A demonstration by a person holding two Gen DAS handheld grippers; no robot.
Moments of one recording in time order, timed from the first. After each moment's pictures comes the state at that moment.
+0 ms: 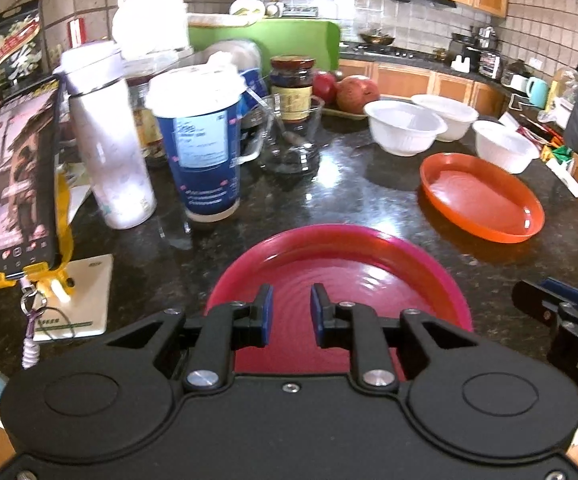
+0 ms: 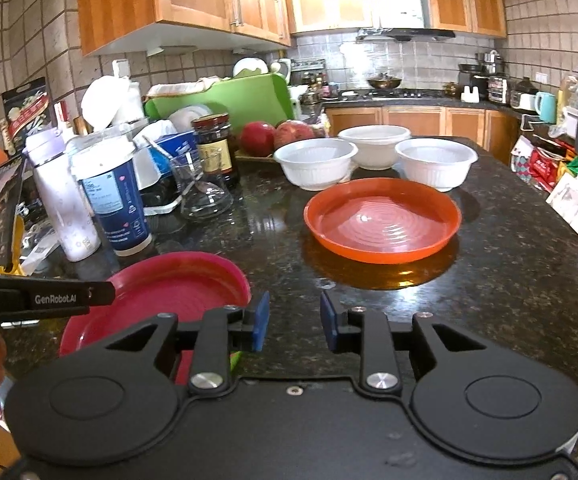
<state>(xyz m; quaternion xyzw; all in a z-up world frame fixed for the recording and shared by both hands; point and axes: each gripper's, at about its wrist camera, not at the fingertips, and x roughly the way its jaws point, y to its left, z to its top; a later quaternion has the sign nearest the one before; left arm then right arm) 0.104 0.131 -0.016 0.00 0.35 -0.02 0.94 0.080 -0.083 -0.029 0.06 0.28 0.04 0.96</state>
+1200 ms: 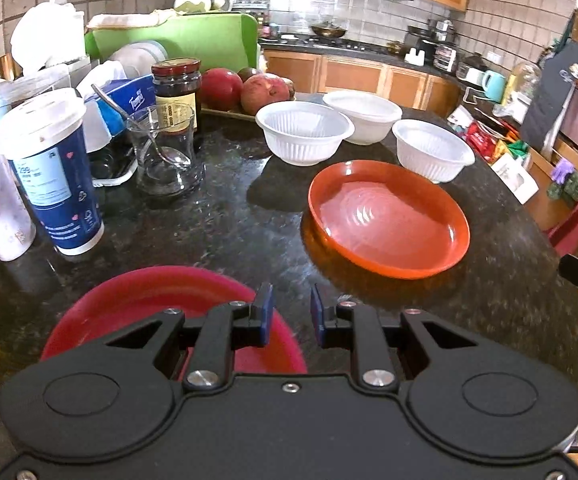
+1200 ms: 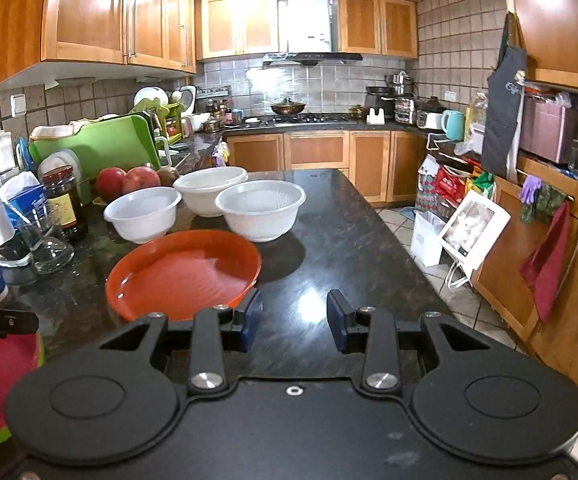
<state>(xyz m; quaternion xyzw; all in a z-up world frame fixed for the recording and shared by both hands) 0.149 0.036 -0.011 -0.03 0.37 -0.07 0.93 0.106 -0.232 -0.014 0.04 0.25 -0.10 0.96</state>
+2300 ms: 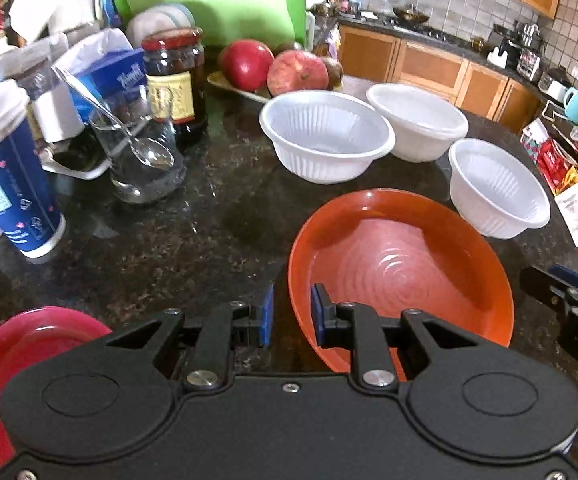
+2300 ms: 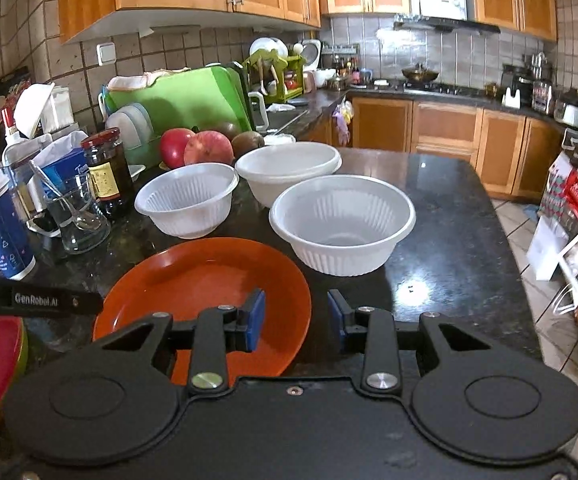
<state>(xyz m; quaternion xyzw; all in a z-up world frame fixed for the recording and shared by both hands) 0.247 -0.018 -0.028 -0.07 0.42 0.04 0.90 0.270 -0.275 -0.038 0.02 0.31 0.11 0.94</state>
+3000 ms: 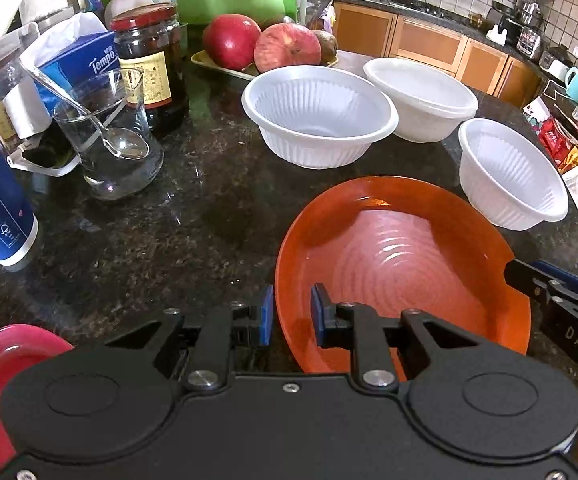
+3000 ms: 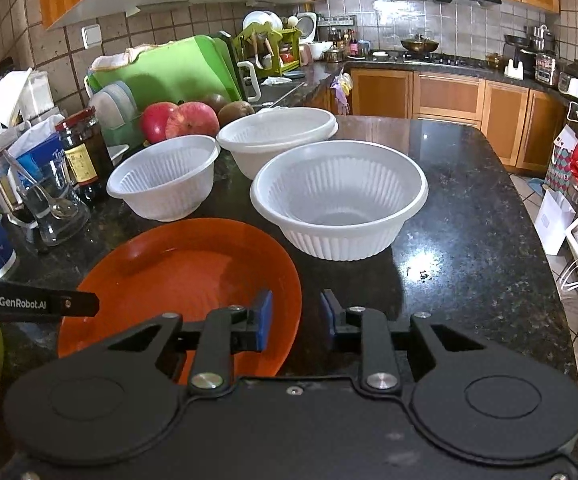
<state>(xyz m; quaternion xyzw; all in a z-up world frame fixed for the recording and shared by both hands) 0.274 -0.021 -0.043 -0.06 0.45 0.03 0.89 0.304 -0.274 -0.062 0.03 0.35 0.11 0.93</state>
